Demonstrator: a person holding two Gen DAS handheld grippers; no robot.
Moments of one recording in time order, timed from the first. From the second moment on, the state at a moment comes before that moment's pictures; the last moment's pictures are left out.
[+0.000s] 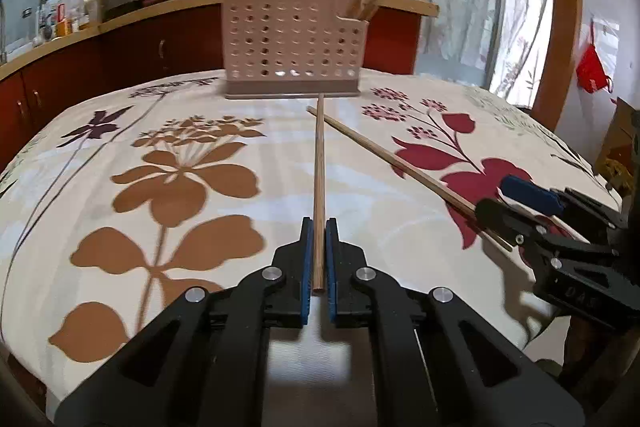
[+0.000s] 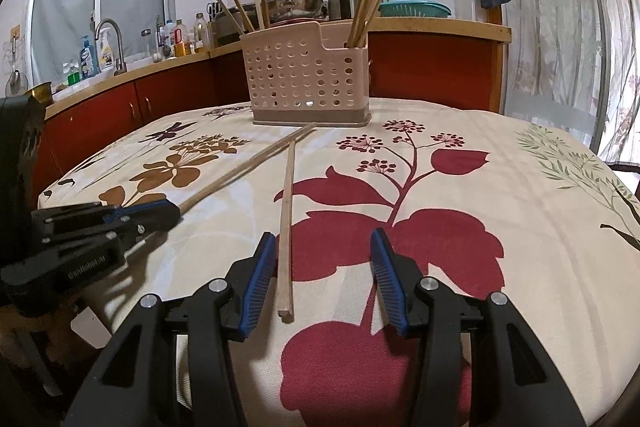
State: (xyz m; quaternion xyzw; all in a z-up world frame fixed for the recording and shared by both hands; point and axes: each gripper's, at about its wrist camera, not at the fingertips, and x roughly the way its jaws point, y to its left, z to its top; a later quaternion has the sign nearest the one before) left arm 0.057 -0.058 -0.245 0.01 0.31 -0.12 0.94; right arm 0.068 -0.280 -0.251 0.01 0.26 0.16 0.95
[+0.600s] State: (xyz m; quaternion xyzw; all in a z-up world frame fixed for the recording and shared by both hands) left arm 0.053 -0.045 -0.240 0.00 0.30 -0.11 0.95; right arm 0.063 -0.268 -0.253 -0.01 0.27 0.18 0.95
